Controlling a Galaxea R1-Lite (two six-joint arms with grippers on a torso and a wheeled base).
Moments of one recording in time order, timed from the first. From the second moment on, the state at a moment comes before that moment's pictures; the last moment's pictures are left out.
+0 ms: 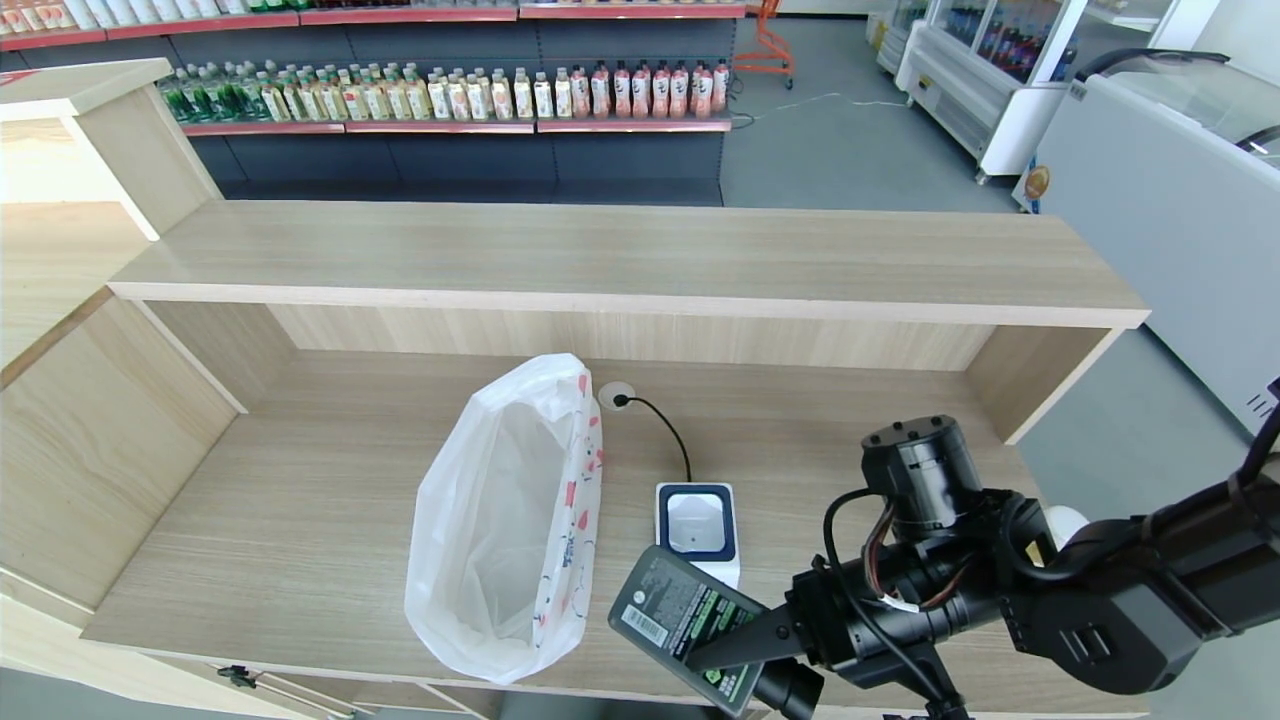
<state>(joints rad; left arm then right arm) 0.00 0.00 0.00 0.00 0.00 0.00 0.60 1.87 -0.70 -0.55 1.00 -2.64</state>
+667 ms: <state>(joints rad) 0.00 0.00 0.00 0.00 0.00 0.00 0.58 1.67 -0.65 -0.55 0.99 -2.19</state>
